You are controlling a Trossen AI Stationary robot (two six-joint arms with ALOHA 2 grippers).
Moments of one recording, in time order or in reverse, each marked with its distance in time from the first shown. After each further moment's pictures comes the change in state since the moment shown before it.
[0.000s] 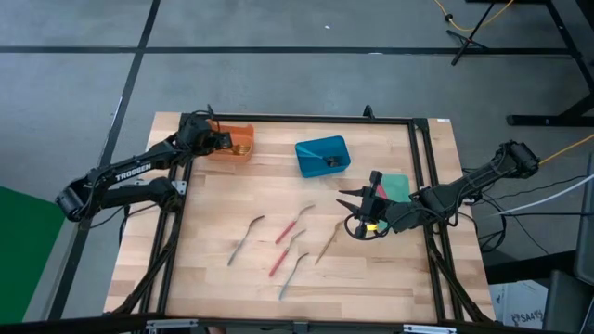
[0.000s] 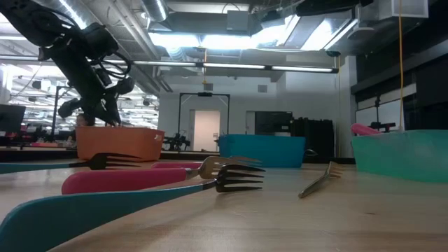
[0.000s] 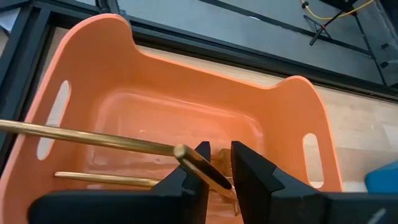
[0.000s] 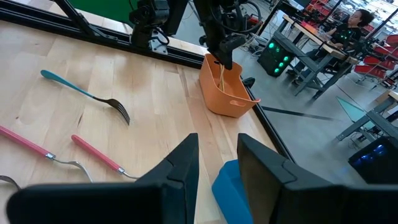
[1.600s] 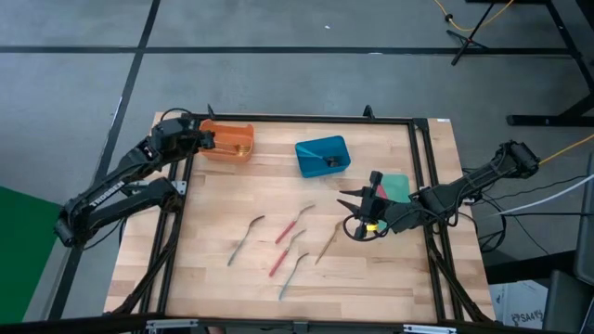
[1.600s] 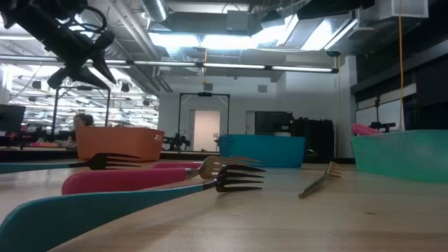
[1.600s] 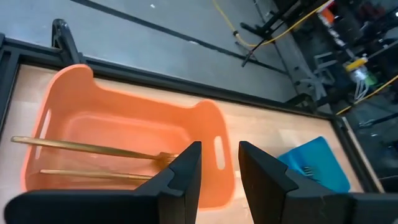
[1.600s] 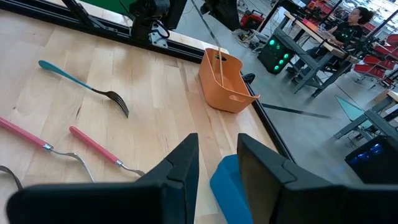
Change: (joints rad) left arm -0.005 -0.406 0.106 -0.269 0.126 0.007; right arm 0.000 0.000 0.000 -0.030 0.000 0.000
